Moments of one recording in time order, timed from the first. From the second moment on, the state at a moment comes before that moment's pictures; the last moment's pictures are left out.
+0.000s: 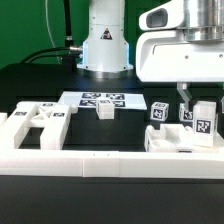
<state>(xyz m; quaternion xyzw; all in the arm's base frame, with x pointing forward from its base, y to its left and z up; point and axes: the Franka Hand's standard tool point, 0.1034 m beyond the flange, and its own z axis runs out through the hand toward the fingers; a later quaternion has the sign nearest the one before) 0.634 0.115 0.082 -0.95 0.32 -0.03 0.07</state>
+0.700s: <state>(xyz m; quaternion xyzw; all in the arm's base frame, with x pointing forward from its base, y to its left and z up) 0.632 0.120 0.081 -0.87 0.49 -0.01 0.07</state>
